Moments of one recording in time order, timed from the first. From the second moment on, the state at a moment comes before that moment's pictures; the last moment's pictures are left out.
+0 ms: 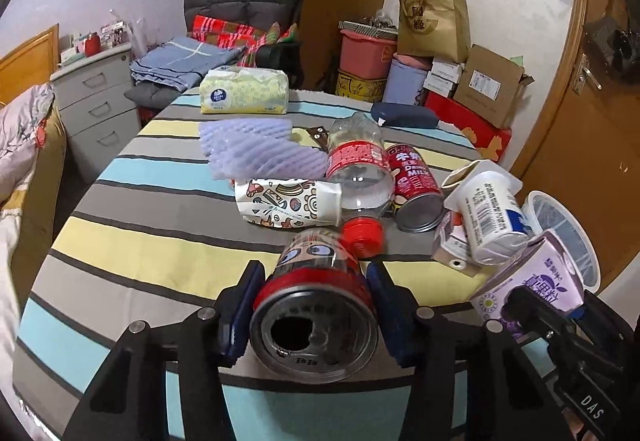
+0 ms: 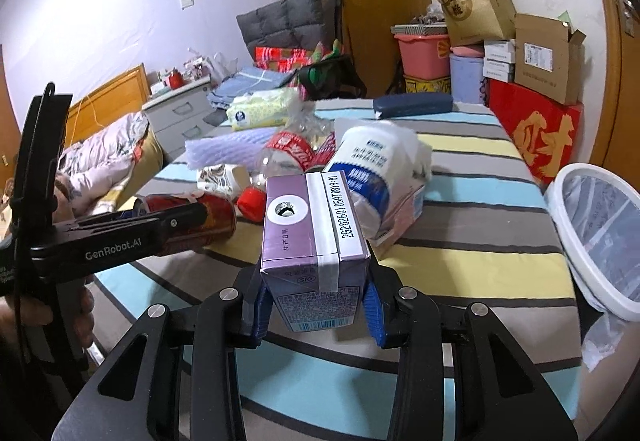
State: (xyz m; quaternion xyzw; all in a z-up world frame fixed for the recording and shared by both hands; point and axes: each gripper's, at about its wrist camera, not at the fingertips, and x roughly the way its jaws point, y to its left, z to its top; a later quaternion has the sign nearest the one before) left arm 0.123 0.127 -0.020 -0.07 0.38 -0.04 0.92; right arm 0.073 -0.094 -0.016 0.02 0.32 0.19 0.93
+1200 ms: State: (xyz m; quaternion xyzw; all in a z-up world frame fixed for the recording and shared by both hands) left arm 0.137 -0.092 0.070 -0.02 0.31 -0.24 0.92; right arm 0.058 -0.245 0.023 0.08 0.25 0.02 0.97
